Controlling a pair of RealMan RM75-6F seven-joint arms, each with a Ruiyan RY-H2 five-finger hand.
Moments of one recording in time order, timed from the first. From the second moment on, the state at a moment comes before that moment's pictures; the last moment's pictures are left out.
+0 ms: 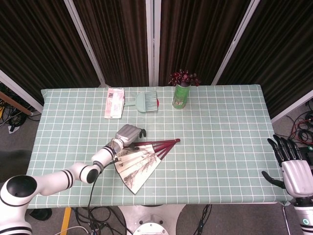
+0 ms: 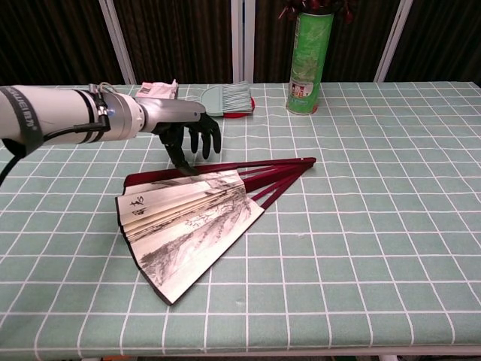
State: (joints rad) left arm -1.03 -1.70 -0.21 -1.14 0.95 0.49 0.20; right arm 0.09 -1.02 0.04 -1.65 -1.60 1.52 0.04
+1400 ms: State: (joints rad) left arm -1.02 -1.65 -0.16 -1.25 1.06 0.67 0.16; right arm 0.11 -1.00 0.04 -1.64 -1.55 1.40 0.13
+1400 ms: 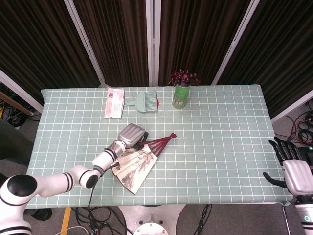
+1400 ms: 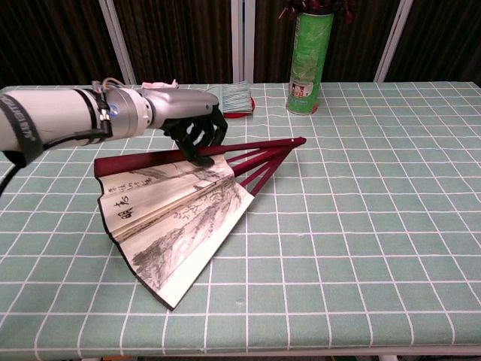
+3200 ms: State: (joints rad) left arm -0.77 -1.20 -0.27 -1.87 1.54 1.19 -0.23; right arm 0.78 -1.31 0.26 -1.77 -1.16 0.79 0.32
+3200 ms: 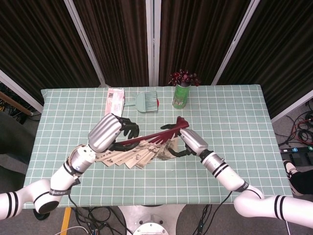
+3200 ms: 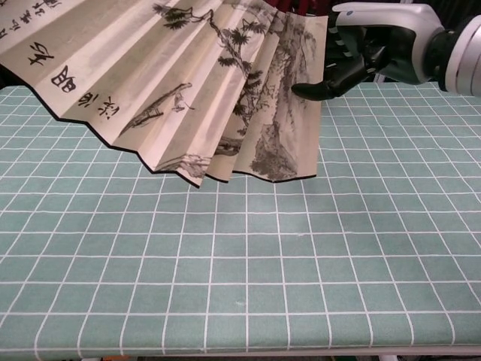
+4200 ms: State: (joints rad) left arm -0.67 -1.41 -0.09 -1.43 1.85 1.37 0.17; right arm 0.69 -1.46 0.17 -1.47 -1.39 1.29 -0.19
